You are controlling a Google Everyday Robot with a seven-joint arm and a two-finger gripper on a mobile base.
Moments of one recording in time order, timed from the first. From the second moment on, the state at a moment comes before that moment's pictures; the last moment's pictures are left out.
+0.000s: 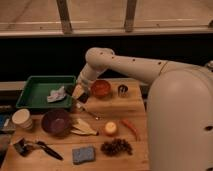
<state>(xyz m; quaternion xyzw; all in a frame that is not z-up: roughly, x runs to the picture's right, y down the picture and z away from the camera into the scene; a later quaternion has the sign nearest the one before) -0.144 0.015 0.765 -0.36 -0.20 0.22 0.88</state>
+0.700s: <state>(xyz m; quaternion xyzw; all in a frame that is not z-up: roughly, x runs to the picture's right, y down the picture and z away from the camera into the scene) -0.223 0.064 0.752 -0.43 -0.23 0.13 0.86</state>
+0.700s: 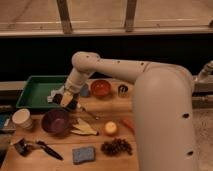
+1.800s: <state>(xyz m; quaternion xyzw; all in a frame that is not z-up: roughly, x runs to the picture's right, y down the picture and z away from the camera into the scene) -0.280 0.113 0.767 -0.50 -0.23 0.04 0.84</state>
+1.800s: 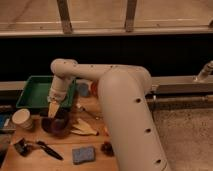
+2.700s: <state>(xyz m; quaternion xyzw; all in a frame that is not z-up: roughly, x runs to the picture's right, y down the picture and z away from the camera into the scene) -0.280 0.112 0.766 -0.50 -0.23 0.04 0.83</state>
